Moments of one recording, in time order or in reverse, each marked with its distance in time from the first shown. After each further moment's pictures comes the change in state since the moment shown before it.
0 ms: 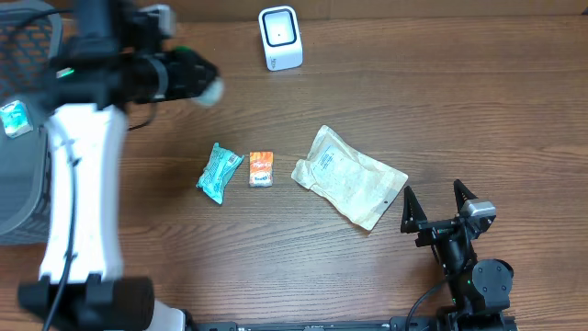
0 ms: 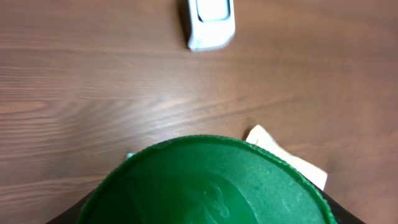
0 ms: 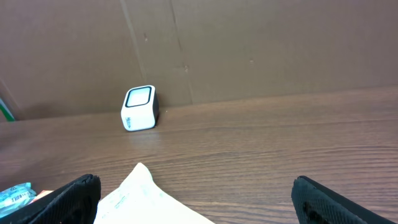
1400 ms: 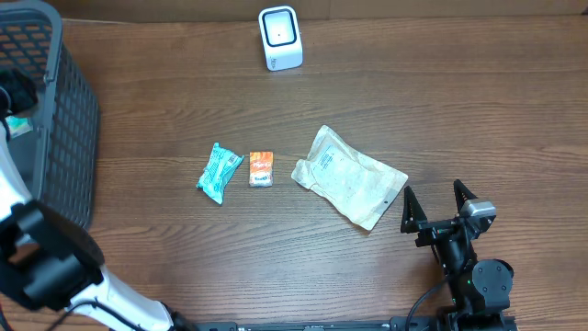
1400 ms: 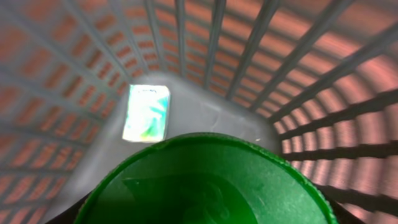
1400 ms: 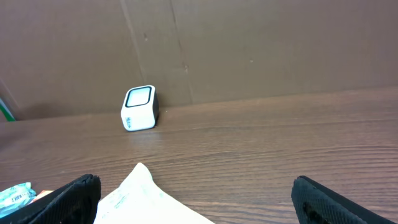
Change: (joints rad) left arm 0.663 0.230 0.000 0.389 -0.272 0.181; right arm 0.000 0.000 0.000 0.000 0.000 -0.001
